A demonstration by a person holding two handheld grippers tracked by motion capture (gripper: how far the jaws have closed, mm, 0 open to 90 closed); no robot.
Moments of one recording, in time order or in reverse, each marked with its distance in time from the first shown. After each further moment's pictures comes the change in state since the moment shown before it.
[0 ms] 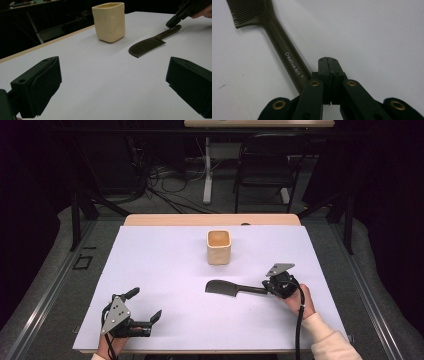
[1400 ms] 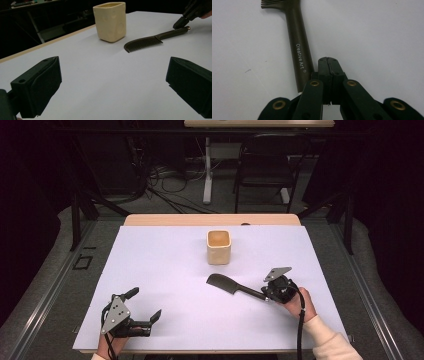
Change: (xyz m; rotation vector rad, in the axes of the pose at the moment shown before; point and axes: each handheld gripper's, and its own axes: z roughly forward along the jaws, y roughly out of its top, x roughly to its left) left arm 0.001 0.000 0.000 0.002 0.008 0.003; right arm 0.014 -0.001 -0.007 0.061 0.045 -0.034
